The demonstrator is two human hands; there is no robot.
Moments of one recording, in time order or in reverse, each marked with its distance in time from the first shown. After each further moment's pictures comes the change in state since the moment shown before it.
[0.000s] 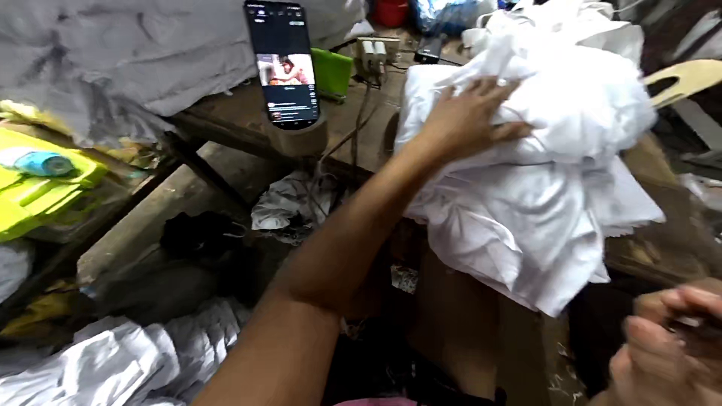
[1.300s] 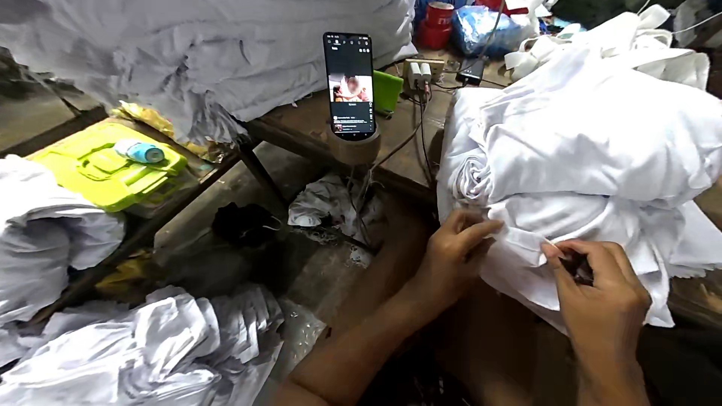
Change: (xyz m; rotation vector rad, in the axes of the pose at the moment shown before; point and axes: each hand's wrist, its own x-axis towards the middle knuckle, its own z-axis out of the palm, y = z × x) left_hand -0.174 0.033 0.056 -0.581 0.543 -0.123; right_hand 0.001 0.039 0.079 -0.396 -0.201 0.056
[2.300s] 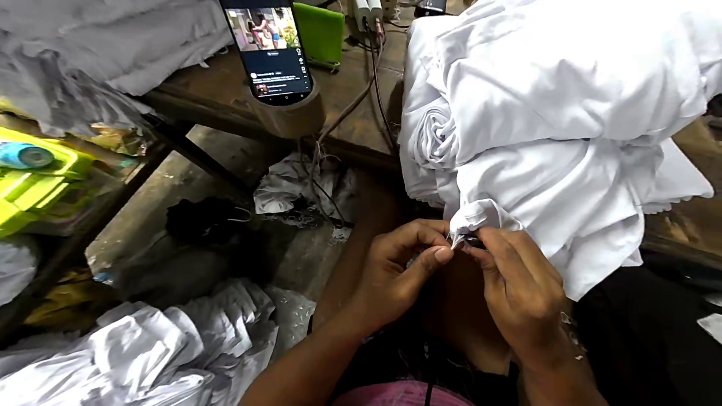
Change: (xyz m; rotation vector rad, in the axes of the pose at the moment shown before) left_hand -0.034 0.010 -0.040 -0.610 -0.191 -0.226; right_hand -0.034 -0.045 0.015 0.118 -0.042 -0.167
